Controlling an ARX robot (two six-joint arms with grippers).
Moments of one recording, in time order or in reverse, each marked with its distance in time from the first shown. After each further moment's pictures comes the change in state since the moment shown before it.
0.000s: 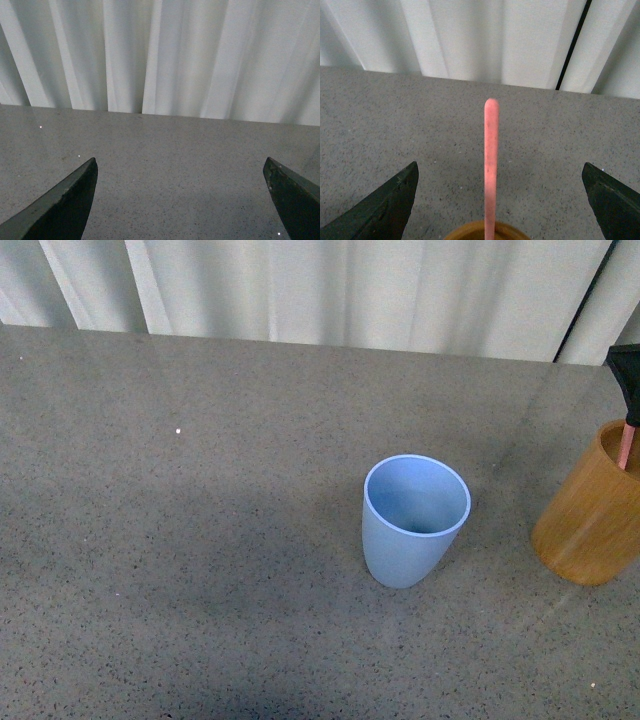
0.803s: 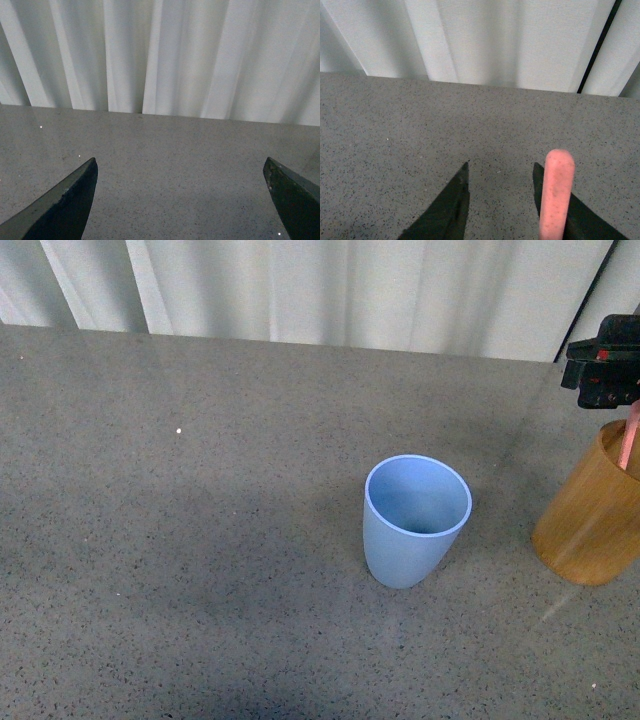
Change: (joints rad) left arm 0.000 0.000 0.000 0.000 0.000 0.000; right arm 0.068 0.179 0.153 0.020 0.048 0.054
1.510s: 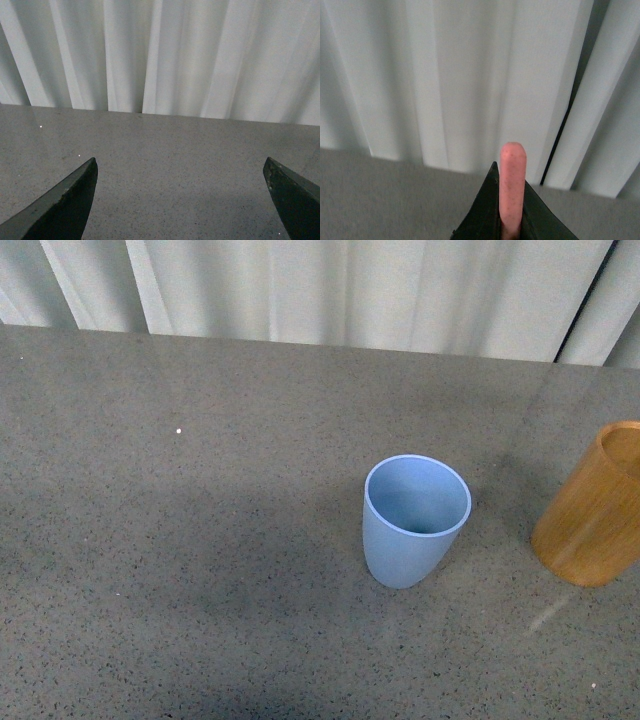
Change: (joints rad) left arm 0.000 0.000 0.000 0.000 0.000 0.000; right arm 0.082 -0.433 -0.011 -0.074 0.119 -0.103
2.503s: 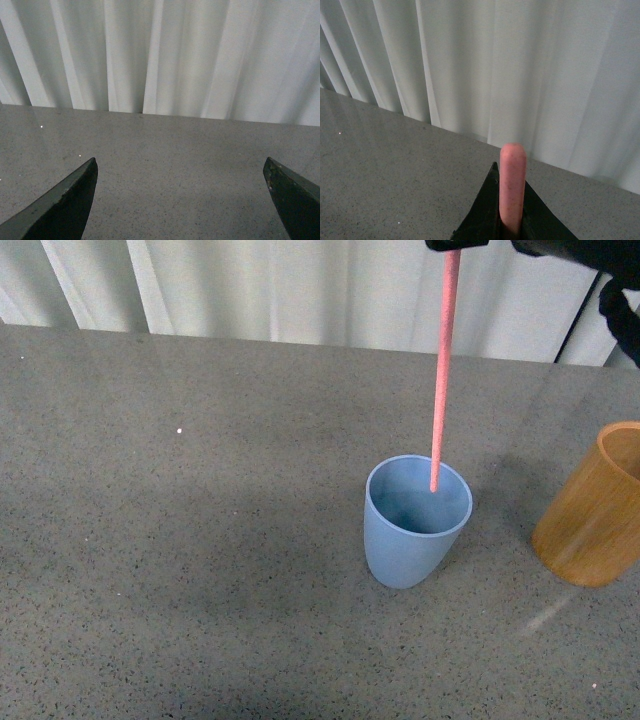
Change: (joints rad) left arm 0.000 0.000 0.000 0.000 0.000 0.000; right arm 0.410 0.133 0.019 0.029 0.106 0.076
